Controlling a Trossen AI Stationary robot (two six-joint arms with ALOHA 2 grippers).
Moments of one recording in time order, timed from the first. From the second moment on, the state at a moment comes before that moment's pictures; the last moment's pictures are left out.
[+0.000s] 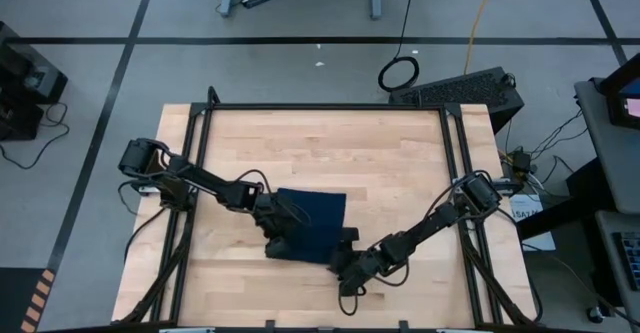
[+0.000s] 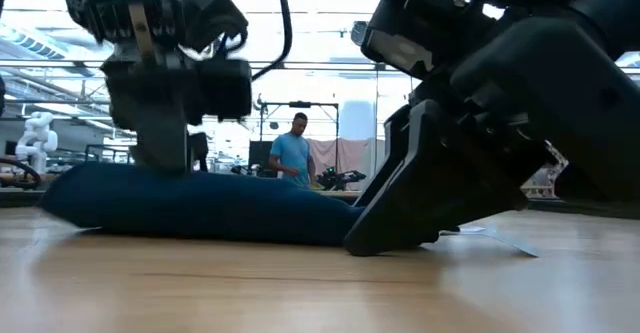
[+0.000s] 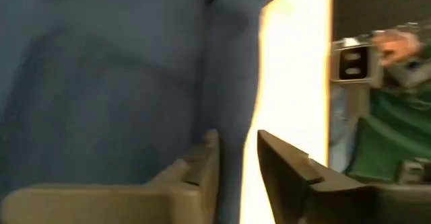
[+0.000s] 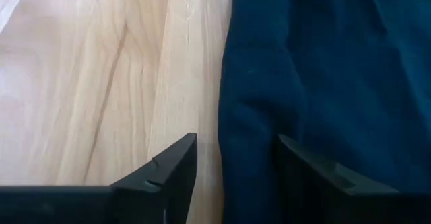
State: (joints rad) left arm -0.17 1.65 0.68 0.16 0.54 -0.64; right arm 0.52 2.08 1.08 0.07 0.43 0.38
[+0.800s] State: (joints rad) left arm -0.75 1.63 0.68 0.14 -0.54 -0.26; right arm 0.52 2.08 1.08 0.09 0.39 0.45
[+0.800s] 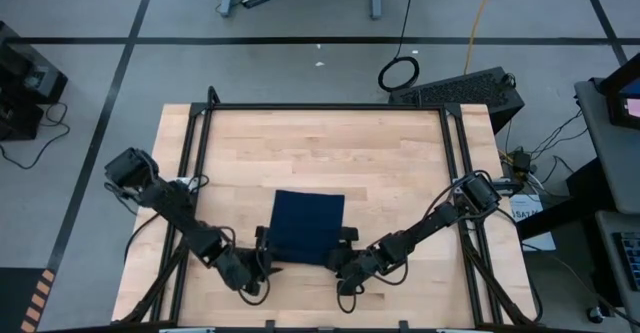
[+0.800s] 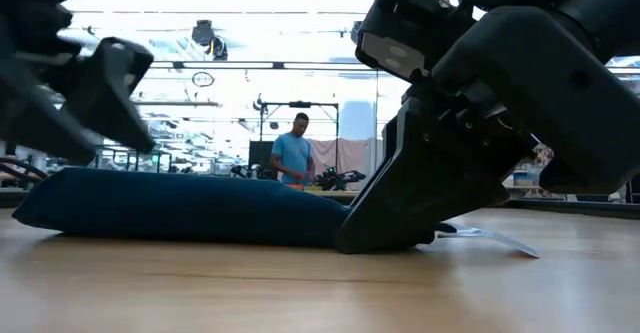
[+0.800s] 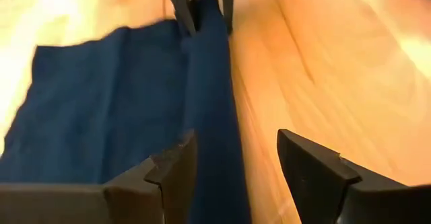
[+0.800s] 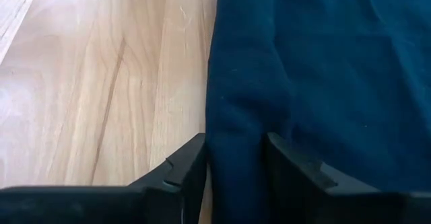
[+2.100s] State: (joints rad) left arm -0.63 1.72 0.68 0.07 -0.31 -0.51; right arm 0.61 1.88 1.07 -0.11 0.49 0.14
